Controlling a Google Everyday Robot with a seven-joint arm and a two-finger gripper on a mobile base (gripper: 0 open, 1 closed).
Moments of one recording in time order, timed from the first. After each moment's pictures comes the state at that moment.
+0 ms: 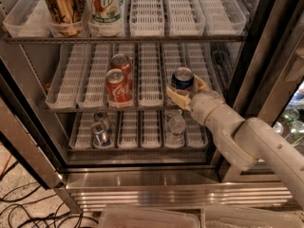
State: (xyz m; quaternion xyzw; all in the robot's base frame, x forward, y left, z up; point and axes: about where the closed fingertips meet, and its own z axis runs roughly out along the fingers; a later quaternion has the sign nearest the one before) arm 0.637 -0.113 0.848 -0.24 0.63 0.14 0.73
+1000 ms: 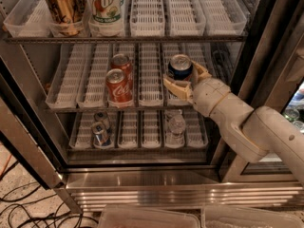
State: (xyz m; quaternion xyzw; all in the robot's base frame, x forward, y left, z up) arm 0.614 -0.095 0.907 -0.30 0.57 0.14 0.75
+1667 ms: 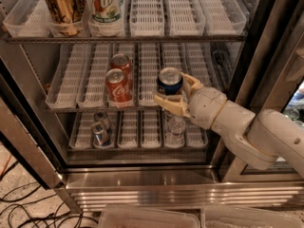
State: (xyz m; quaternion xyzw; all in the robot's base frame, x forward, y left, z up) arm 0.563 -0.060 0.900 -0.36 0.56 0.21 0.71
